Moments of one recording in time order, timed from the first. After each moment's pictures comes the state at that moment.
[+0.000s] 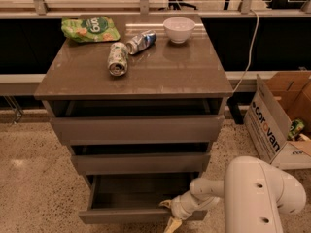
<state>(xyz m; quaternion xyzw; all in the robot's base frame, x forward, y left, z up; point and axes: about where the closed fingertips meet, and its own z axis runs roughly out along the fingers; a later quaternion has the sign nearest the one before) 0.455 -0.060 0.174 -0.70 0.63 0.28 0.20</state>
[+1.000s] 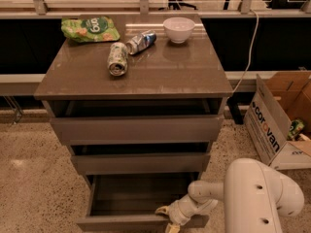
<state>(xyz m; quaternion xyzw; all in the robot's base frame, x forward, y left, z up) 0.421 -0.039 0.180 -0.70 0.60 0.34 0.19</state>
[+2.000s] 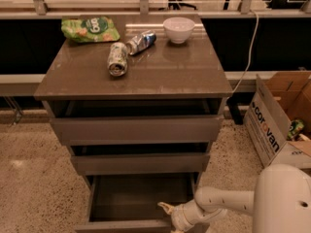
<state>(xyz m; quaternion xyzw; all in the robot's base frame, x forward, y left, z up) 0.400 -0.038 0.236 -0.69 0.60 0.32 0.25</state>
